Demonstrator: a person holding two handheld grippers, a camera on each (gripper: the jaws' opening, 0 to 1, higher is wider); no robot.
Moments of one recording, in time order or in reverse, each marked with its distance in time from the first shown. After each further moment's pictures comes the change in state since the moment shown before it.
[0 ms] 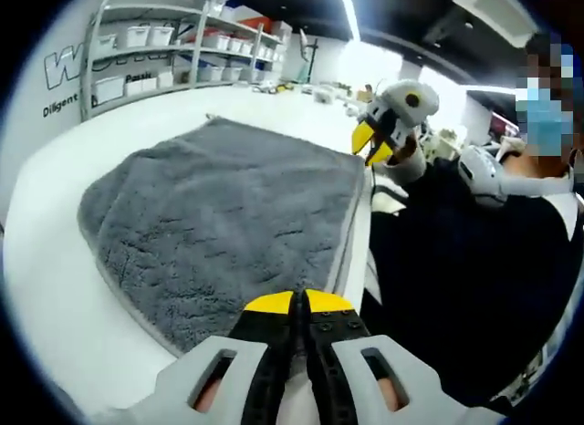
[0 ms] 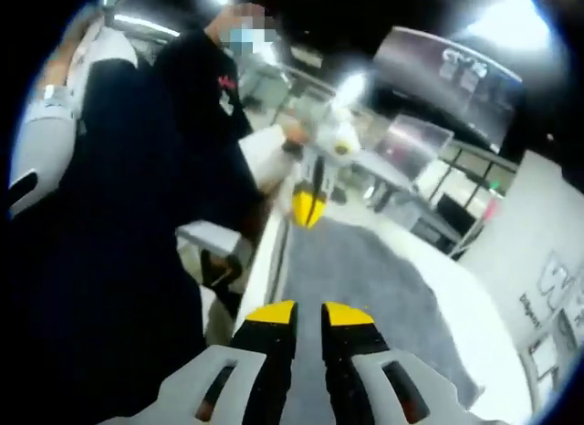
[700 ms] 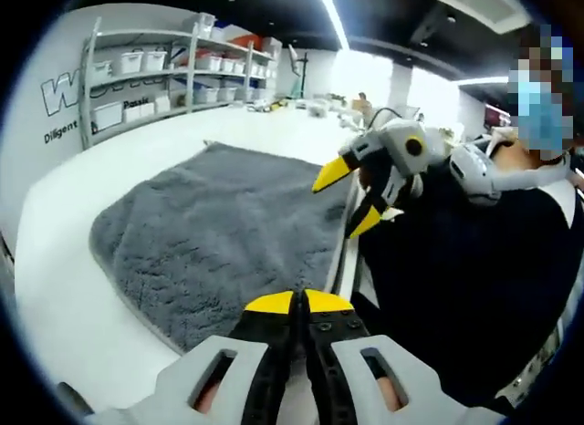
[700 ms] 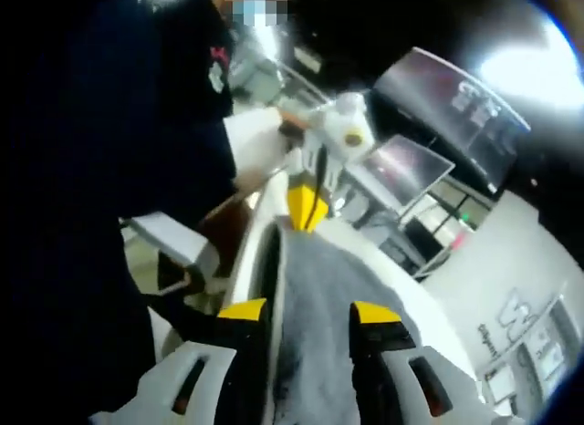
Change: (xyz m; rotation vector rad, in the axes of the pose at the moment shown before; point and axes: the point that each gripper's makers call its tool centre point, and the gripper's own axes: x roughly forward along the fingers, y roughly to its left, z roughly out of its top) left arm -0.019 -0.011 0.010 0.061 -0.085 0.021; right arm 0.066 -0.002 0.009 -0.193 0.031 -0.201
